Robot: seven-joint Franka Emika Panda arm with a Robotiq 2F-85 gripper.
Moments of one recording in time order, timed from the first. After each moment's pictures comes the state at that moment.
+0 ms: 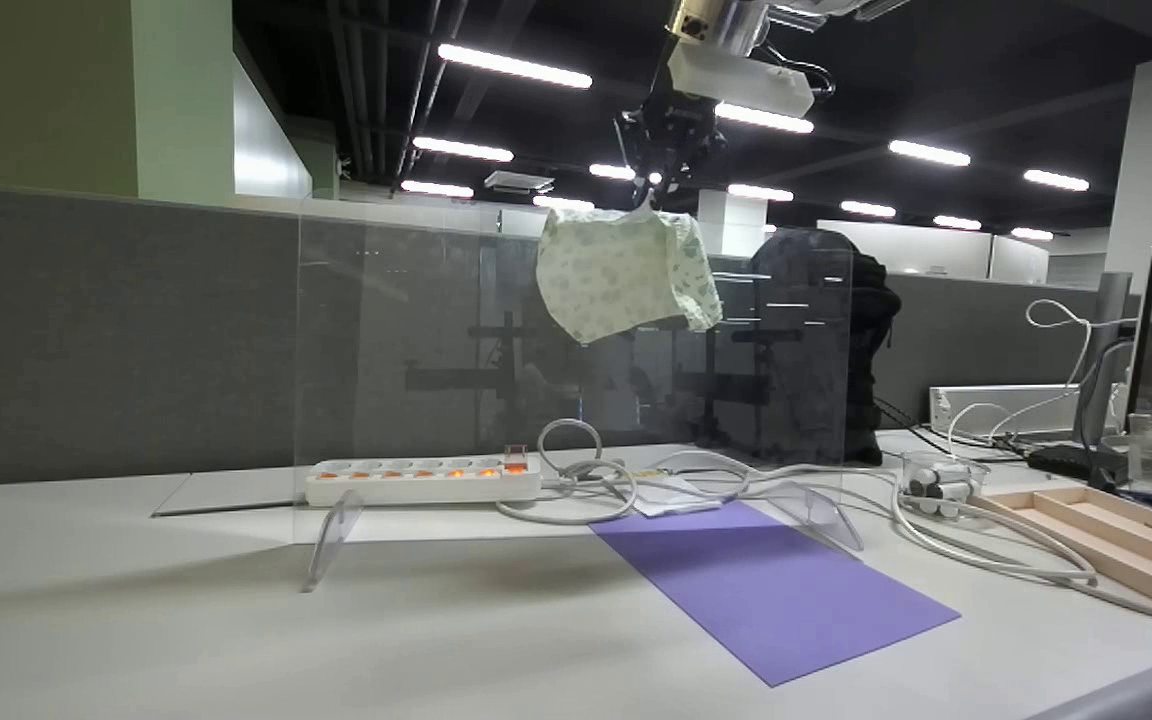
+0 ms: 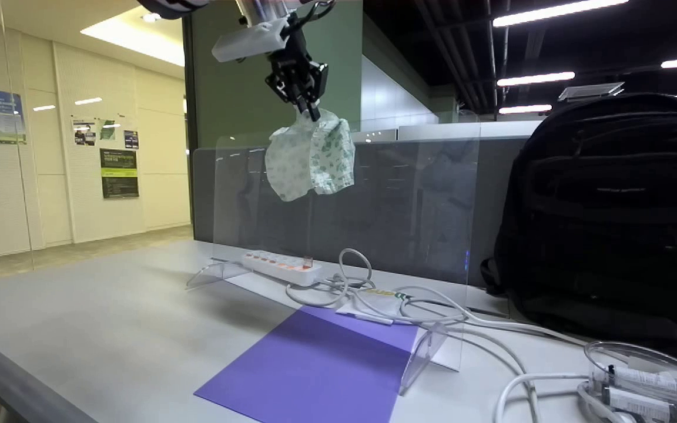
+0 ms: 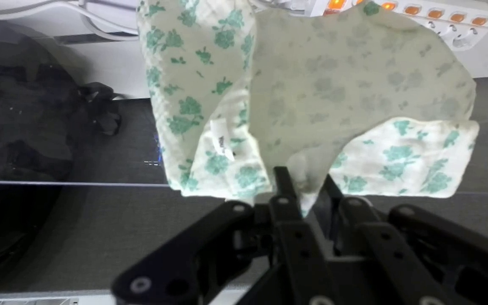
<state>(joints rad) -0.09 -0.19 0.09 -2.35 -0.04 2.85 0.14</state>
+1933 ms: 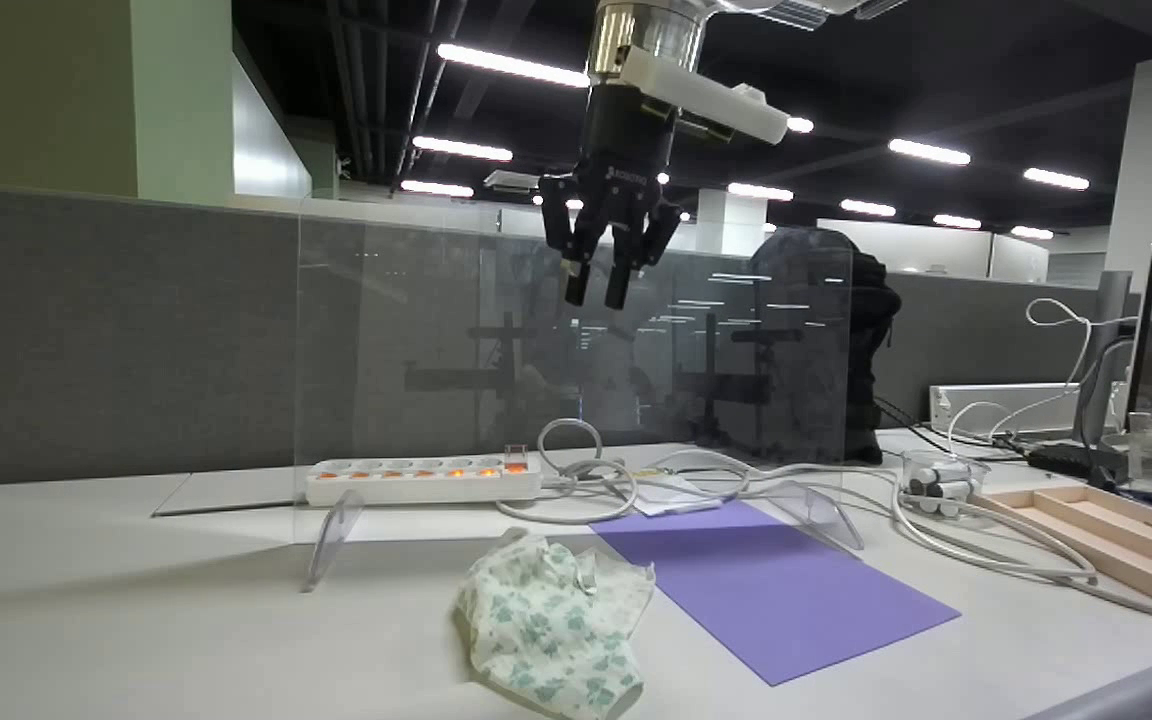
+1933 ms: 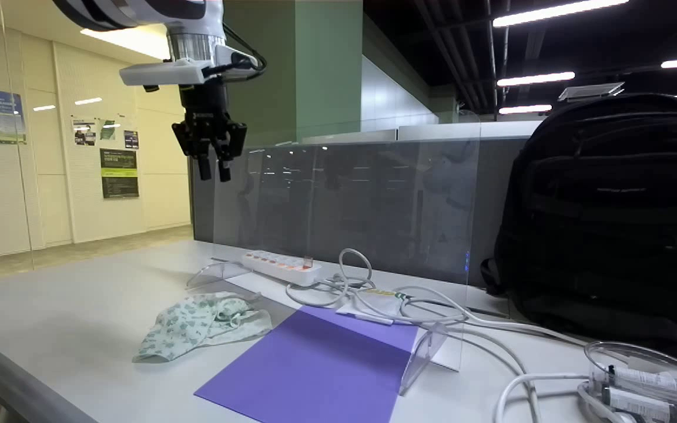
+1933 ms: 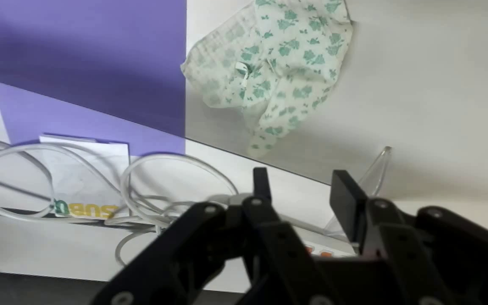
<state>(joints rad) 0.13 -0.21 0.11 -2.46 0.09 2.46 0.00</state>
